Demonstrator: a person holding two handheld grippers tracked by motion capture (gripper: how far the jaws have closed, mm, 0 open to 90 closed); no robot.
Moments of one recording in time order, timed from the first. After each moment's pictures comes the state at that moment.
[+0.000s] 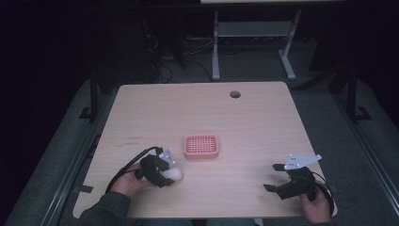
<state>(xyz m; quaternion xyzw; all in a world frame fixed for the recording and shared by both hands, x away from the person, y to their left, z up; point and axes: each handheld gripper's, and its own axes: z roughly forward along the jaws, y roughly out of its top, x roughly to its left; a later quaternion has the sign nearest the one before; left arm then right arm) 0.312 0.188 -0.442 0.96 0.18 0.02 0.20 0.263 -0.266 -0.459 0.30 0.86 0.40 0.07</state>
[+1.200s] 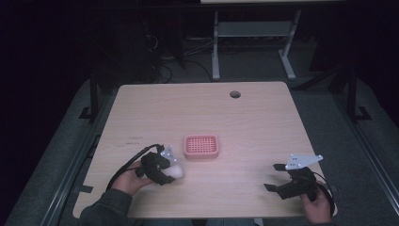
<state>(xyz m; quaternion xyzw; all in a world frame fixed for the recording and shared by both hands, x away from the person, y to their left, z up) 0.313 0.182 -0.429 0.97 0.18 0.02 0.19 0.262 -0.268 -0.459 0.30 0.86 0.40 0.08</state>
